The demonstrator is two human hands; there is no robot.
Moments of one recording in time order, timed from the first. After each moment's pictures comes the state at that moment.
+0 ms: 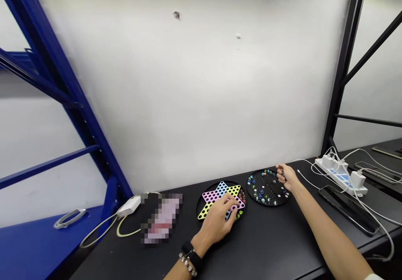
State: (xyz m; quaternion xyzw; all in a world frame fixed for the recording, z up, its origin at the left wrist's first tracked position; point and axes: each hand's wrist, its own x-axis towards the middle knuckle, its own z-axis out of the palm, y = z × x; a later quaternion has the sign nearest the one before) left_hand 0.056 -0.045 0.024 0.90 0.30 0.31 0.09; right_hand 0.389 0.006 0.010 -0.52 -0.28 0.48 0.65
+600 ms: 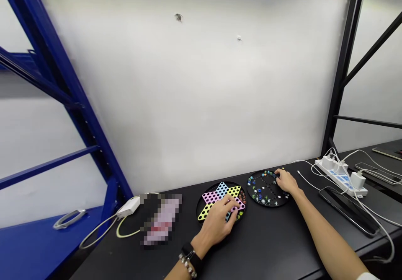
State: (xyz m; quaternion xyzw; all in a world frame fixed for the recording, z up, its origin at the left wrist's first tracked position) left_hand 0.056 -0.045 0.023 0.90 0.30 0.31 0.09; right_hand 0.406 0.007 -0.021 -0.79 -0.57 0.10 0.22
